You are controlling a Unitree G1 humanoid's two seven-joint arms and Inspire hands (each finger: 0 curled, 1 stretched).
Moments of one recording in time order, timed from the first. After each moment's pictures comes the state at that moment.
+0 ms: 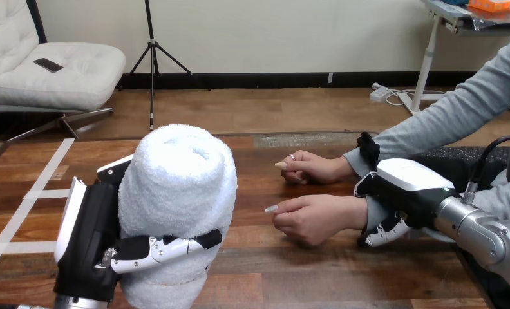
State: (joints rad) left arm 0.24 0.18 0.06 0.00 -0.09 -0.68 -0.20; right arm -0.63 -0.60 0.40 1.07 -0.67 -0.59 0.04
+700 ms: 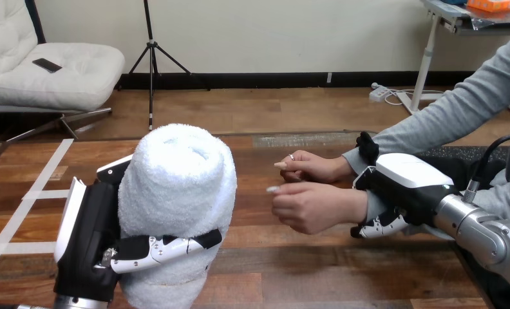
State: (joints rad) left arm 0.24 0.18 0.06 0.00 -0.09 -0.68 -0.20; right arm -0.63 -0.60 0.39 1.07 -0.66 -0.63 0.00
